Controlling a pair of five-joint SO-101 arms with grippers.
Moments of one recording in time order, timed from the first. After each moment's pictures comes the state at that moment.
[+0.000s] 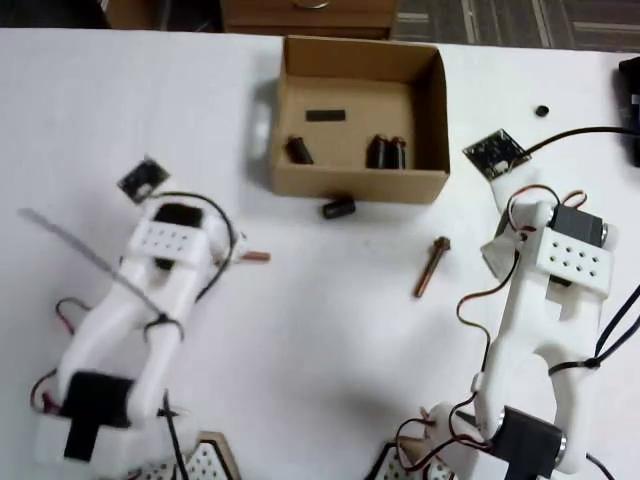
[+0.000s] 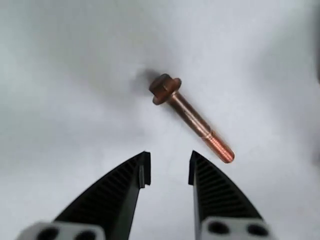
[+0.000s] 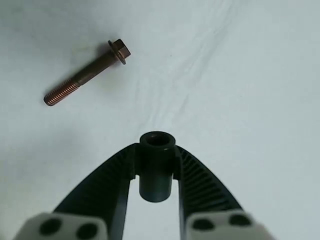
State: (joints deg) left arm 3.2 -7.6 36.5 60.5 58.8; right arm 17.9 -16.9 26.4 70.5 51.5
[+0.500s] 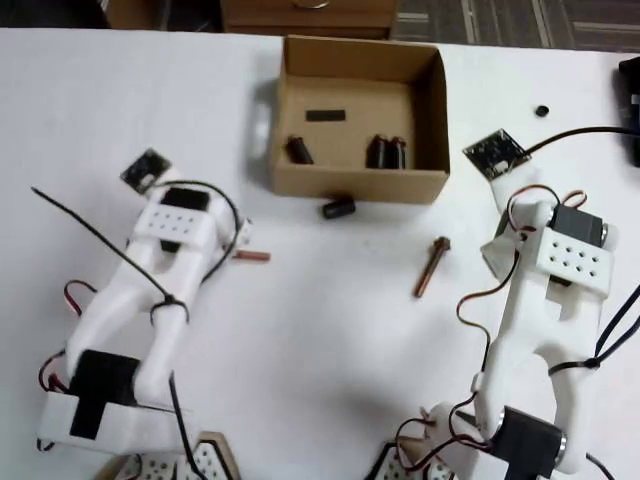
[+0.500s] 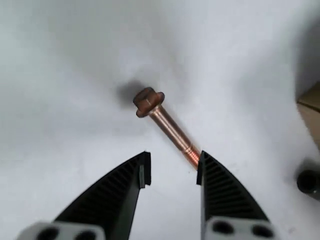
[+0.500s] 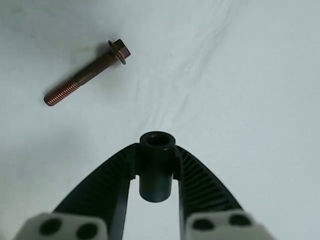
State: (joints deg) left arm 1.9 -3.8 30.2 61.4 63.3; right arm 17.9 -16.9 26.4 70.5 51.5
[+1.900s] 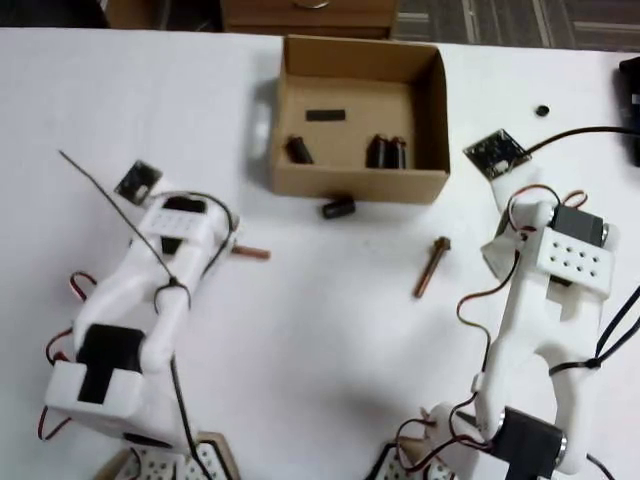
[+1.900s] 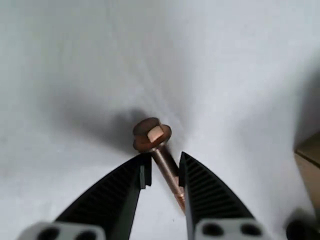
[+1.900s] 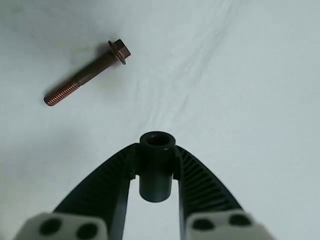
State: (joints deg) left arm 0.0 4.0 33.7 45.8 67.1; right arm 17.9 -16.9 26.4 70.5 51.5
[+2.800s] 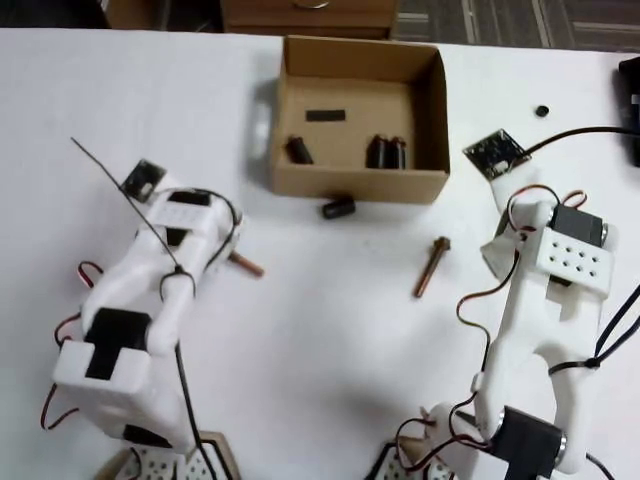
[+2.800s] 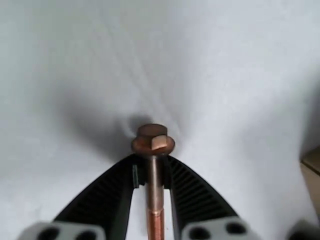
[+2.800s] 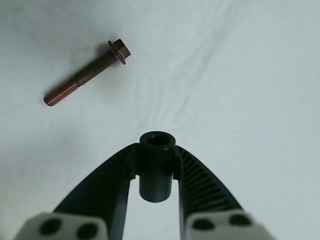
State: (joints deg) left arm 0.1 11.4 28.6 47.9 68.2; right arm 17.9 -16.9 26.4 70.5 51.5
